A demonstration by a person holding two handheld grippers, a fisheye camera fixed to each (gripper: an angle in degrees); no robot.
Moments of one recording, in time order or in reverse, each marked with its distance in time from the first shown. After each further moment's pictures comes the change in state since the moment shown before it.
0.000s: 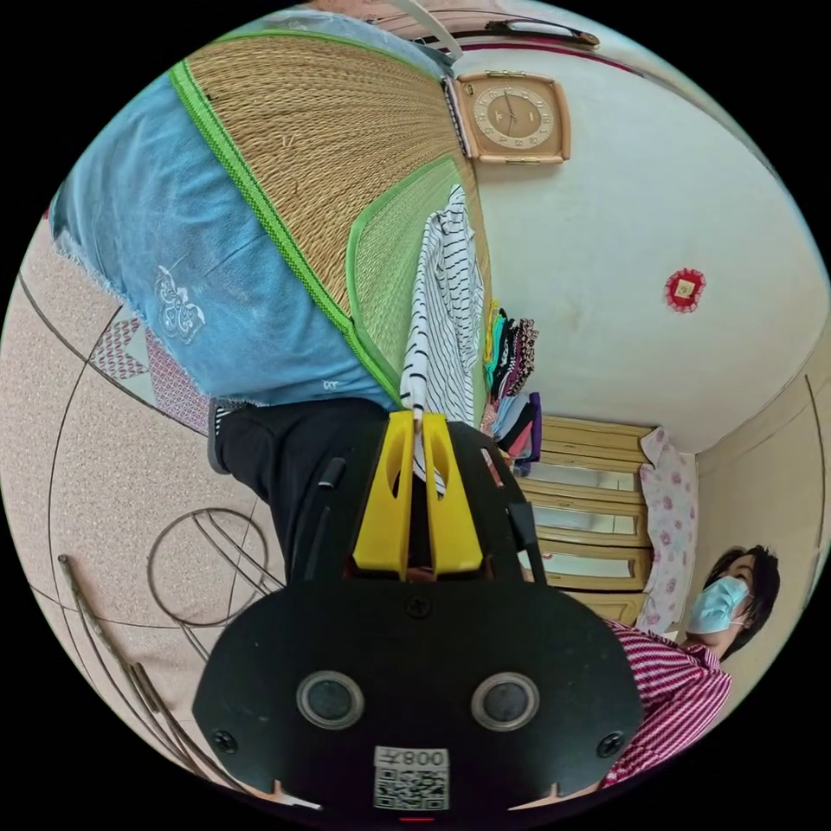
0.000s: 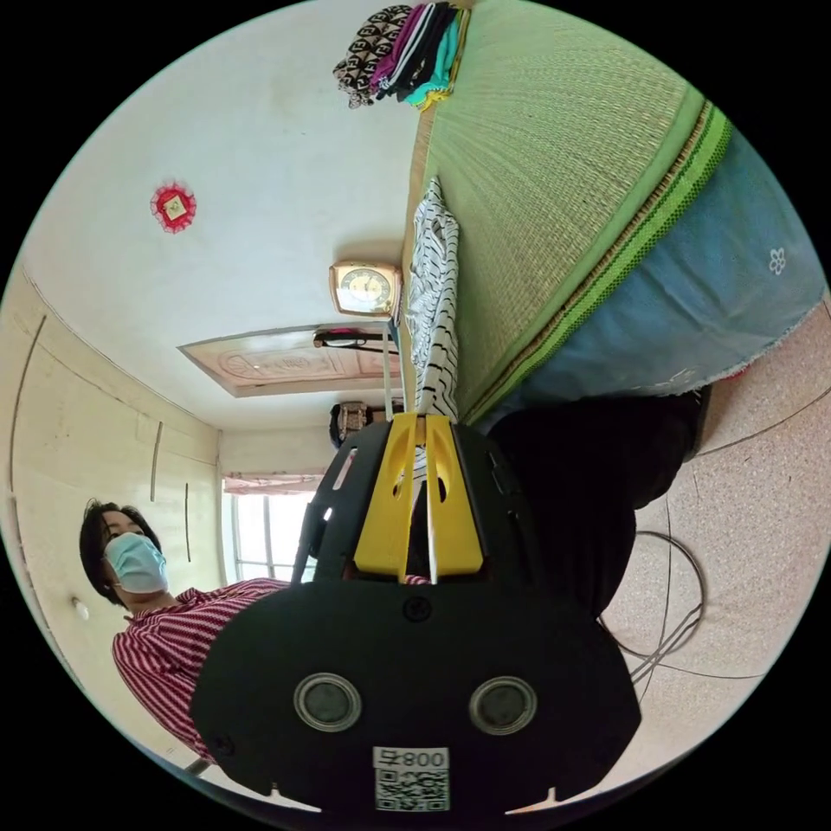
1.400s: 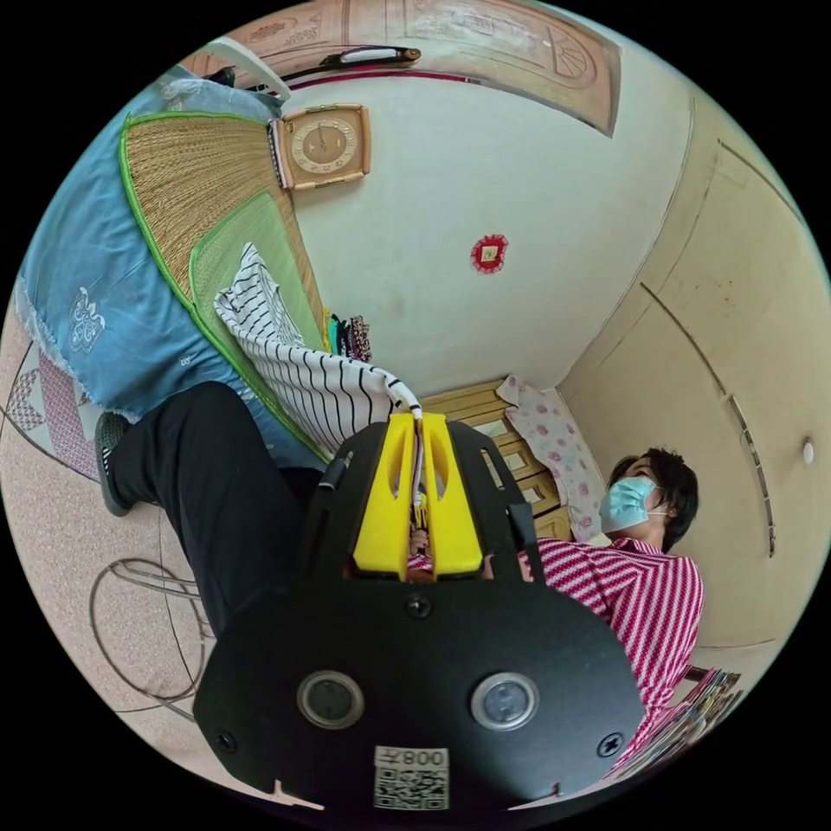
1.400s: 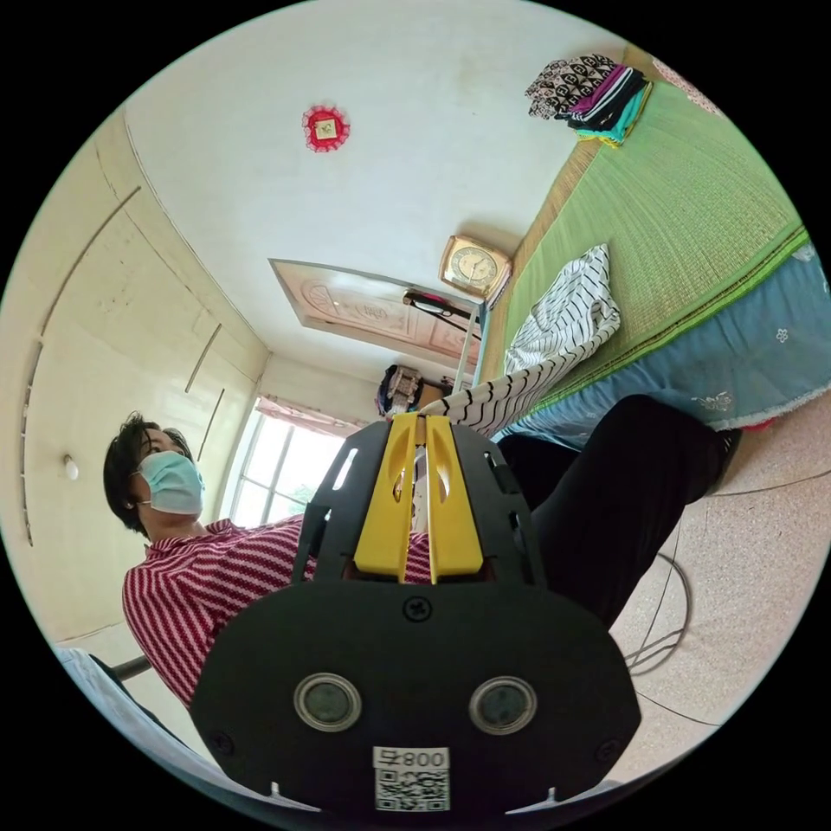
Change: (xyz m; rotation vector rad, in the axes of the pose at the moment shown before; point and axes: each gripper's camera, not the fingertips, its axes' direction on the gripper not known) left arm -0.074 0.258 -0.118 0.087 0.474 0.333; right arm -0.093 0.205 -0.012 -0.046 -0.111 -0.336
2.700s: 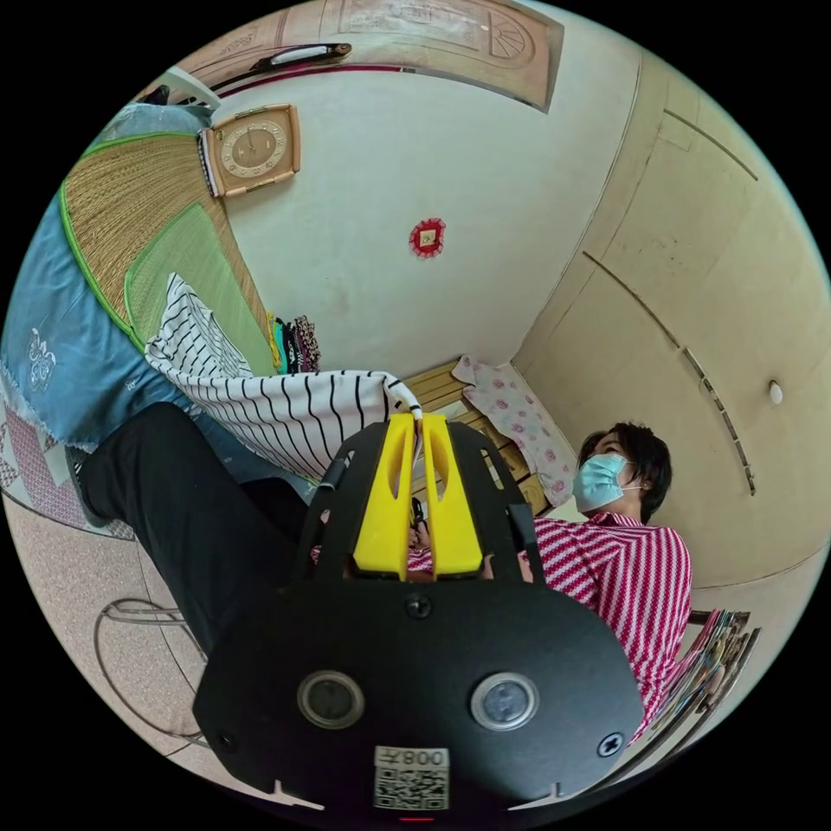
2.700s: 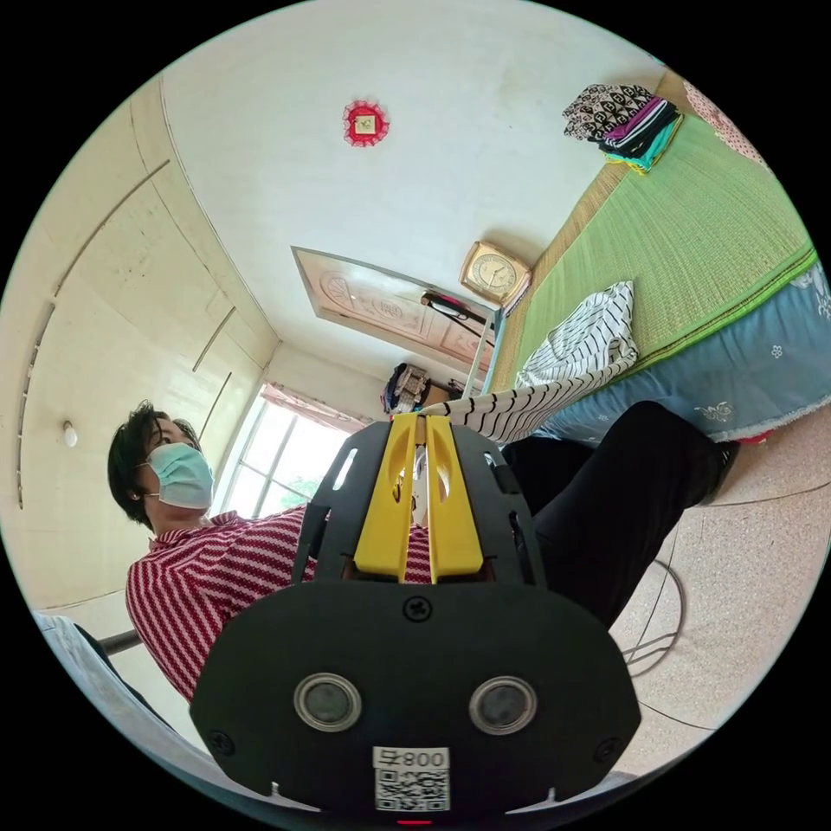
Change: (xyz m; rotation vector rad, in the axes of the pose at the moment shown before) left arm 0.032 0.088 -0.015 -0.028 0.149 0.138; right arm -0.013 0.050 0.041 0.013 0.000 -0.081
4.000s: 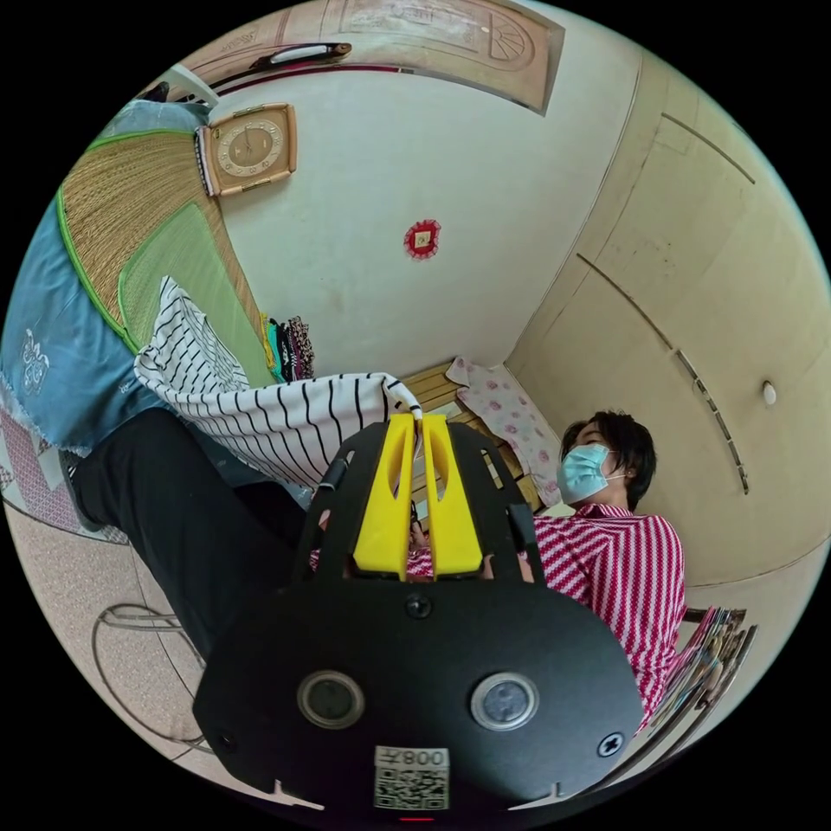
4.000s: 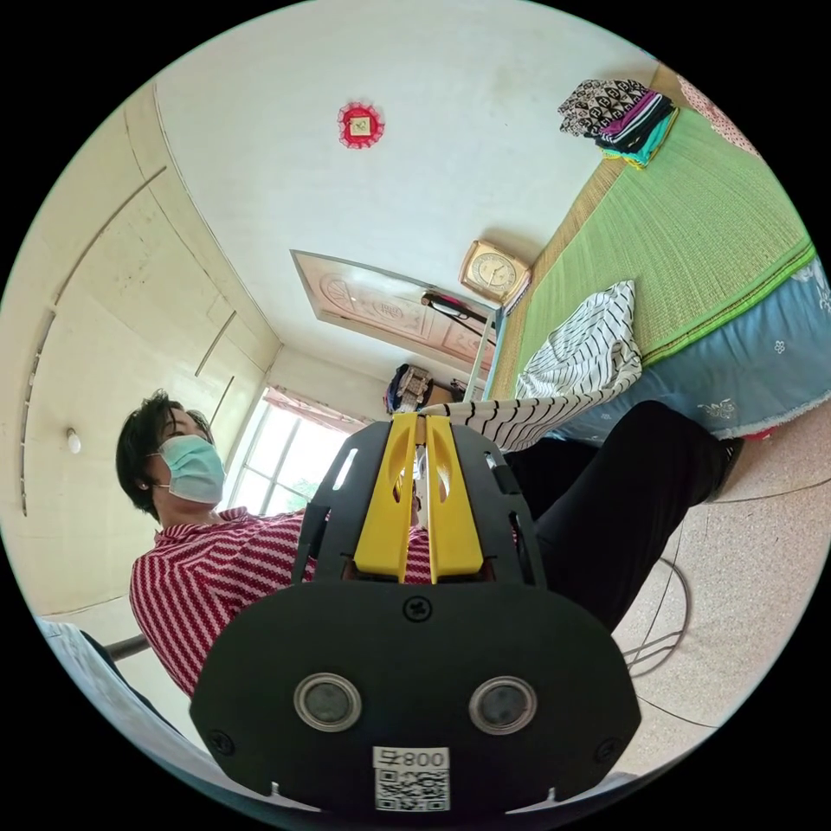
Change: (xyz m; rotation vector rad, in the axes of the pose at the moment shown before) left arm 0.031 -0.023 0.015 0.001 0.027 0.004; right arm -0.003 0.000 0.006 0.000 -0.014 0.018
